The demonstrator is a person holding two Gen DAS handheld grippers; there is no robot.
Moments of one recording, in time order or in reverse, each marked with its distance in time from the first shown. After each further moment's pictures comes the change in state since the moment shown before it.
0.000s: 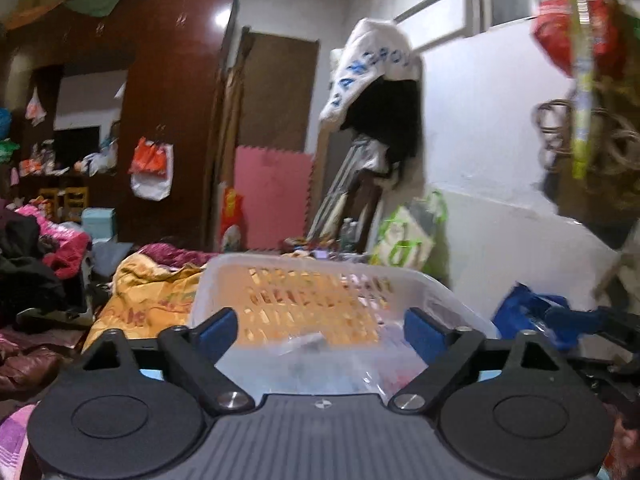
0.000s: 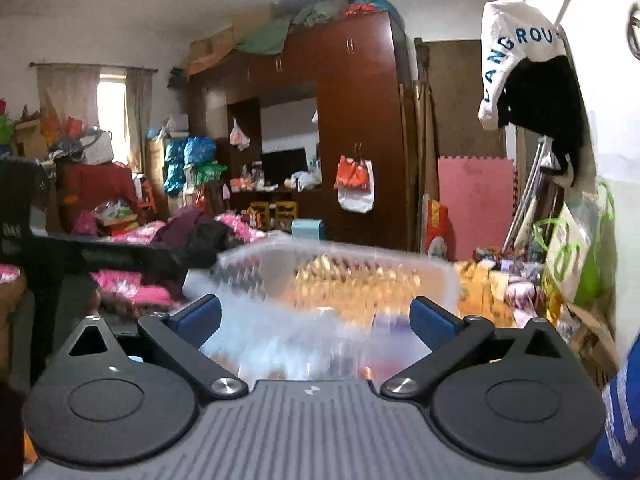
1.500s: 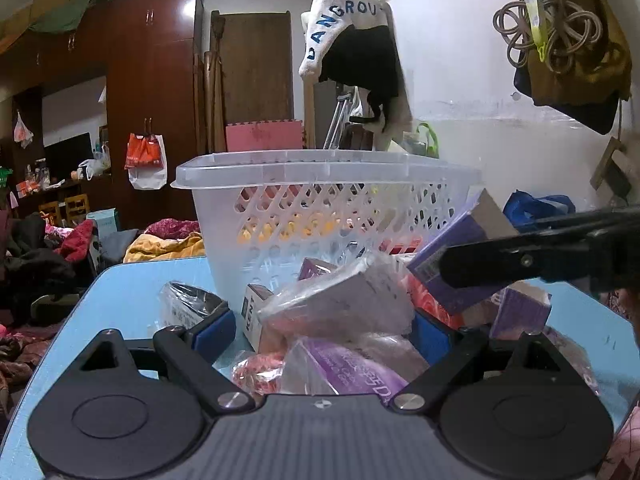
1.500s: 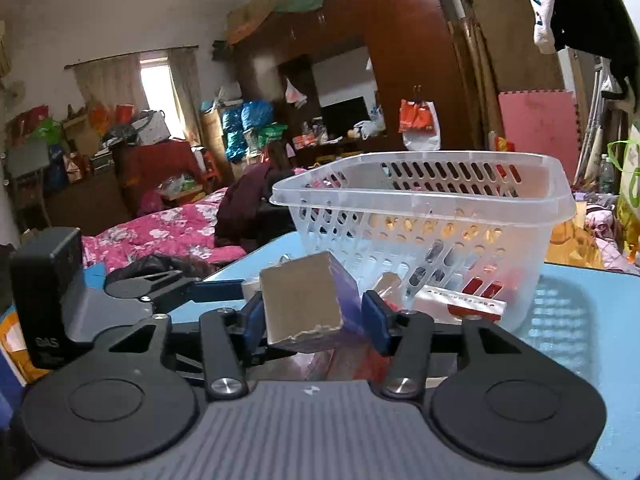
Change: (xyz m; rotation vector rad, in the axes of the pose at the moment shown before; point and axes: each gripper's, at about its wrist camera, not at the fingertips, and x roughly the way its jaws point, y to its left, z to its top) left arm -0.005 -0.017 -0.095 0.147 0.095 0.045; right arm 0.035 0.028 -0.033 0.101 0.128 0.220
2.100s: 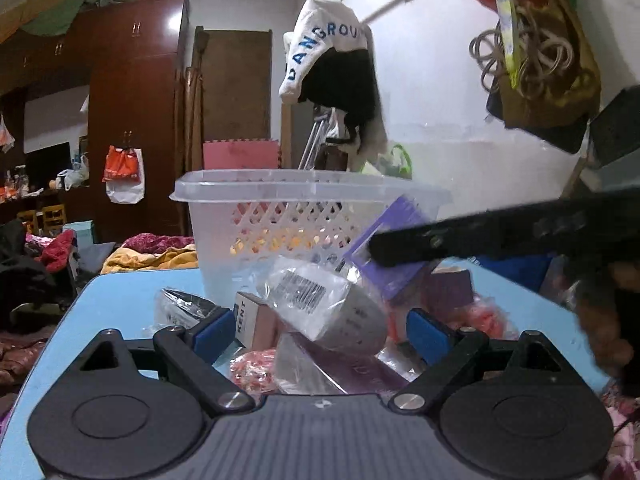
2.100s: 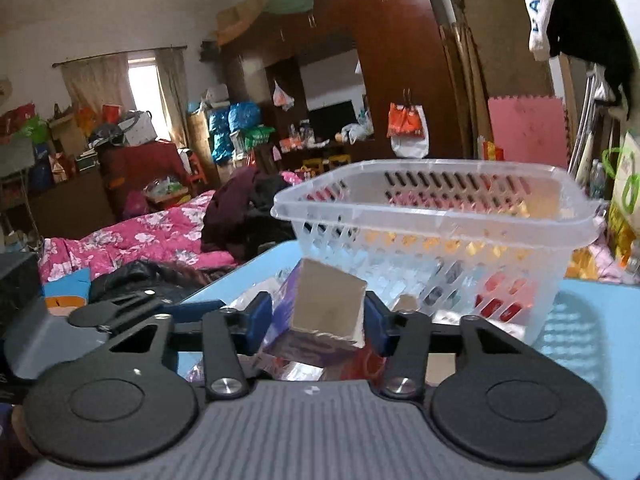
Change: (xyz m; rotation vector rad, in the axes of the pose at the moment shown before) left arm -0.019 0.011 -0.010 -0.007 -0.060 -0.087; right arm -0.005 0.016 0.000 -0.015 -0.016 -0.049
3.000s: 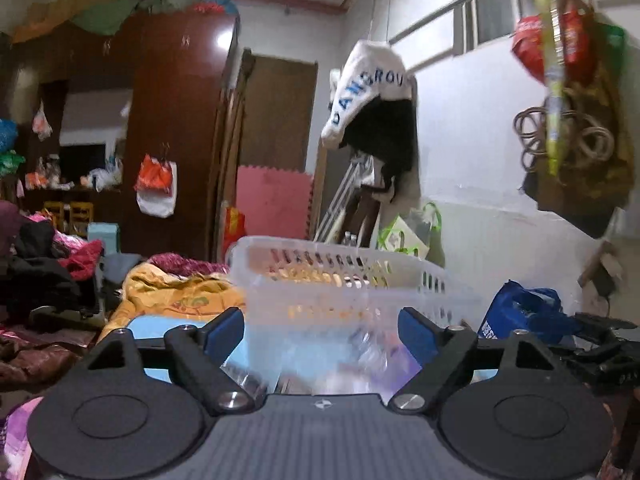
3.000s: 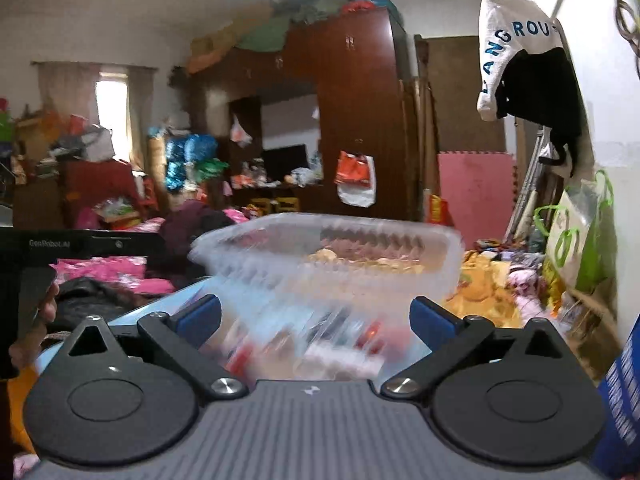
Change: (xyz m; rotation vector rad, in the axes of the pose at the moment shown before) left arm -0.040 0.024 0.044 -0.129 -0.126 0.064; right arm -0.054 -0.023 -0.019 -0.053 -0.145 -0.165
